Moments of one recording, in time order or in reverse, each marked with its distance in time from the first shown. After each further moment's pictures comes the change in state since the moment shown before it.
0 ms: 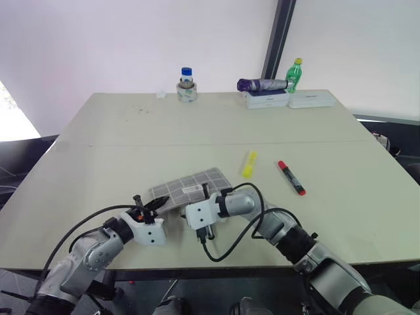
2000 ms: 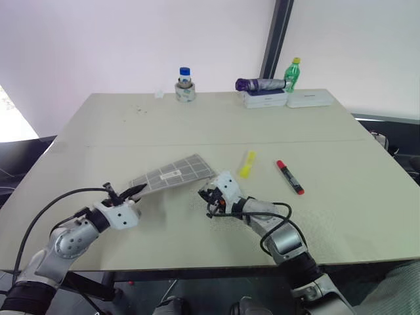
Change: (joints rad) left arm -0.073 0.112 0.071 0.257 -0.268 -0.159 -0.014; right arm 0.234 0.104 -0.272 -0.143 0.352 0.463 -0.353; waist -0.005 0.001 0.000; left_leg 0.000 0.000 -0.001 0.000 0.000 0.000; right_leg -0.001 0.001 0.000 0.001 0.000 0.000
